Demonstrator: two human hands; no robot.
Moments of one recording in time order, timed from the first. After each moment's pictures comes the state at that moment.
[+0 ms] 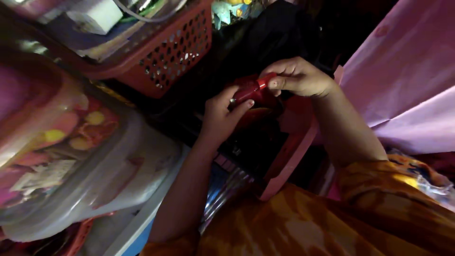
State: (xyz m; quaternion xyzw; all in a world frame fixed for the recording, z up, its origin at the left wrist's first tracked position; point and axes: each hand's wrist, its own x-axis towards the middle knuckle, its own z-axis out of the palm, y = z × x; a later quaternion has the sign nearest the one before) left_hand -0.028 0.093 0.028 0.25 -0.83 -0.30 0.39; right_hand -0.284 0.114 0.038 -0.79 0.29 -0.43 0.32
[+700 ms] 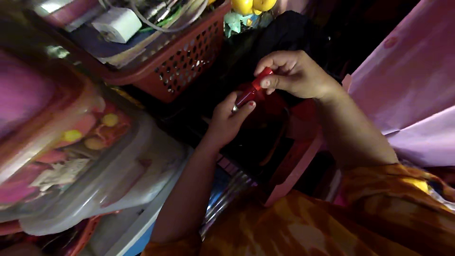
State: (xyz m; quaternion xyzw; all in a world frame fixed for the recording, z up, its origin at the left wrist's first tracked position) left_hand -0.025 0.091 0.036 0.30 -0.77 -0.46 0.34; right_hand -0.256 0.107 0.068 -0.80 0.30 -0.45 0.27
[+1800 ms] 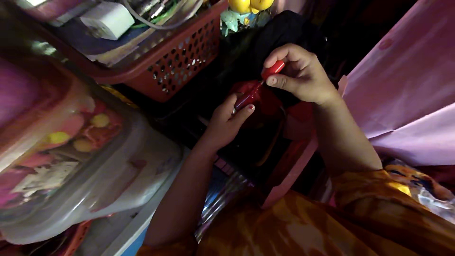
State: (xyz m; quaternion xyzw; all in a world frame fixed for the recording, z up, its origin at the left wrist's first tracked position) left_hand -0.024 0.094 0.036 0.29 -0.79 -0.44 0.31; right_hand -0.265 0.110 0.053 -0.79 0.27 -0.52 0.20
